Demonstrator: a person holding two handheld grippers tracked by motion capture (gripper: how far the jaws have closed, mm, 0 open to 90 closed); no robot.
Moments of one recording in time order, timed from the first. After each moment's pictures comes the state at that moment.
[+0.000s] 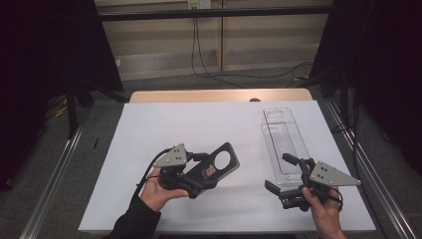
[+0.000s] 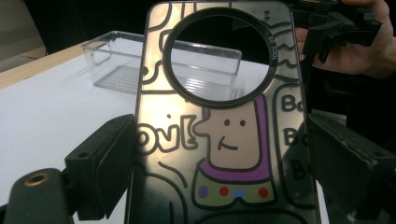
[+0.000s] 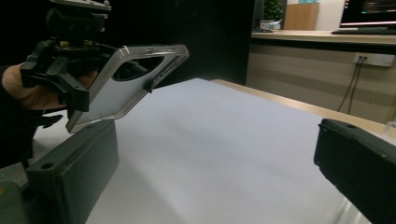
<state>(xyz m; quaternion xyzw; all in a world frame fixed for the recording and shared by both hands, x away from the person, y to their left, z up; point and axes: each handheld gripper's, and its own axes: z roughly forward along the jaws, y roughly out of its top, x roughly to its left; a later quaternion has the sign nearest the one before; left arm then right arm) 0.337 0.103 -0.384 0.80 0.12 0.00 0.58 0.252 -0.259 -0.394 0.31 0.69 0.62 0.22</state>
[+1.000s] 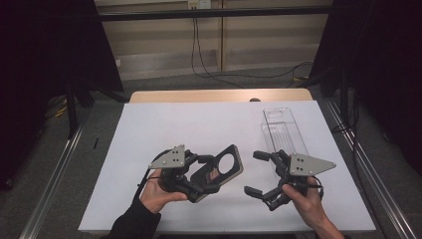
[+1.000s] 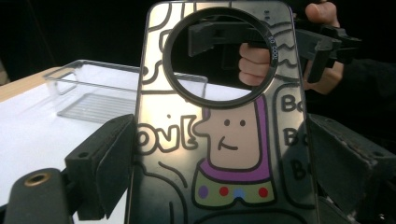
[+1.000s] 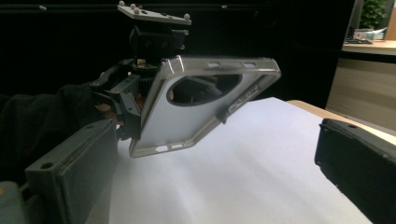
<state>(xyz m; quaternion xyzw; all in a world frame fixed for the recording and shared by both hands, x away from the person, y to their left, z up) 0.329 0.098 -0.377 0.78 0.08 -0.04 0.62 0.274 -0.214 -0.374 0.19 0.71 0.67 0.11</state>
